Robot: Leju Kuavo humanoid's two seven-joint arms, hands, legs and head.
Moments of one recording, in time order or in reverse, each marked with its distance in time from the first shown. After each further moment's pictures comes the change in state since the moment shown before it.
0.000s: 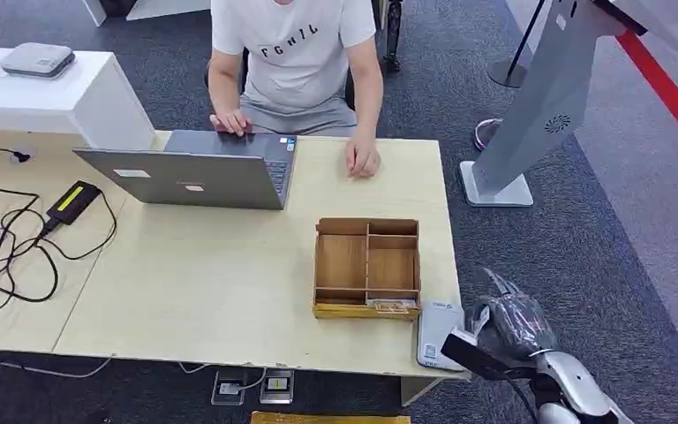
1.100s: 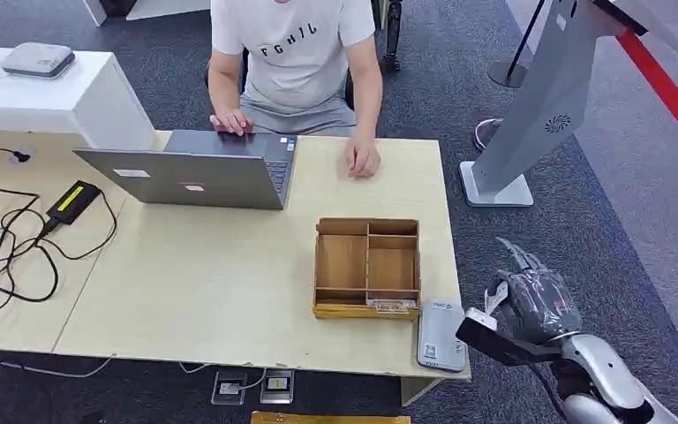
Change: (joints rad) left arm 0.000 0.011 0.001 0.000 0.011 0.003 0.023; right arm -0.007 -0.103 -0.043 -0.251 0.002 0.039 0.071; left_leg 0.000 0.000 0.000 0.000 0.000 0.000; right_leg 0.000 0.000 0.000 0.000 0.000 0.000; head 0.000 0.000
